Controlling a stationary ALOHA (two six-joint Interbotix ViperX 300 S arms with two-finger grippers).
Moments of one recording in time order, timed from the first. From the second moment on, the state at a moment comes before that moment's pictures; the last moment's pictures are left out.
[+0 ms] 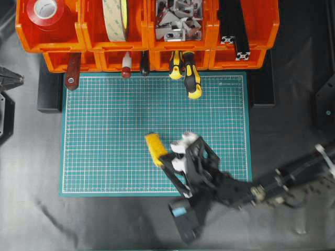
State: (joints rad) left arm -0.04 -1.16 1.05 0.03 0.12 -0.11; right arm 0.48 0.16 0.40 -1.05 0.69 0.64
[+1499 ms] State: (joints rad) left arm -0.03 -1.16 1.05 0.03 0.12 -0.11; right arm 0.42 0.20 0.45 -0.94 0.55 0.65
